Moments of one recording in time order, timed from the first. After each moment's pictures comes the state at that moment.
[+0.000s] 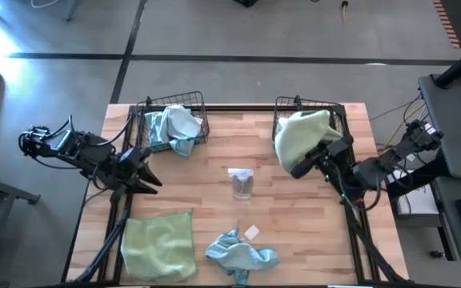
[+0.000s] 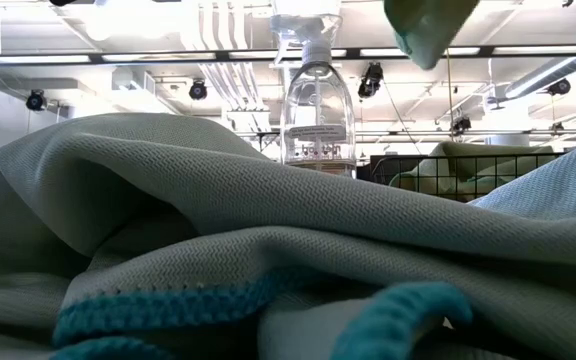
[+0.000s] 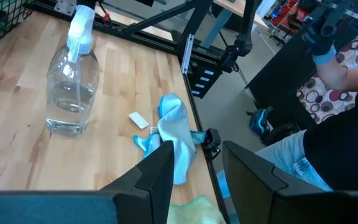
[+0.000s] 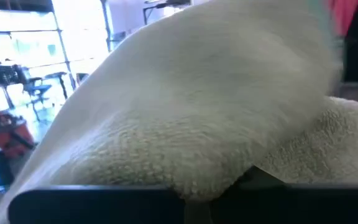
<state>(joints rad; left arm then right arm) -0.34 0.65 0.98 -0.70 0.07 -0.49 0.54 1.12 0.99 0.39 1.54 -0.15</state>
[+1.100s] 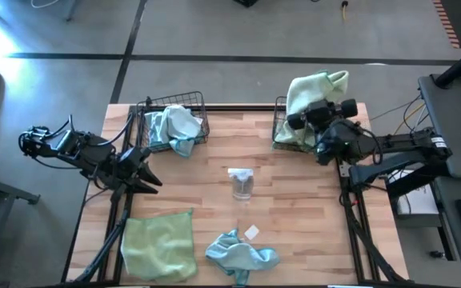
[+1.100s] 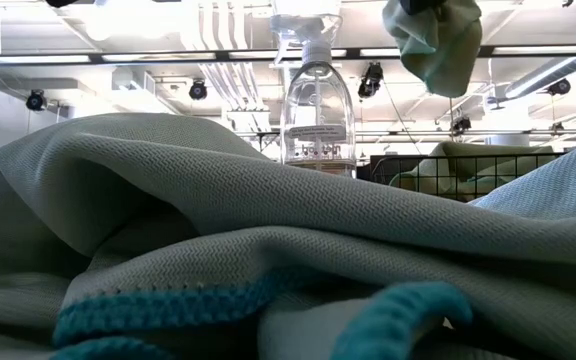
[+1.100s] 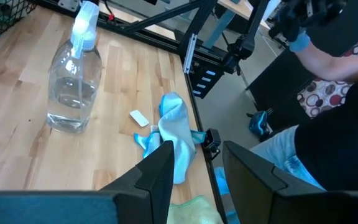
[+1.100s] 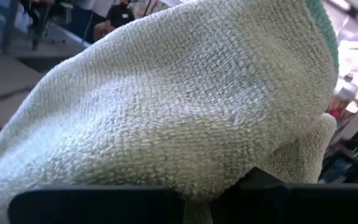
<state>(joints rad) -0.34 0.65 0.98 -0.70 0.06 -0.52 0.04 1.12 1.00 0.30 1.57 -0.66</state>
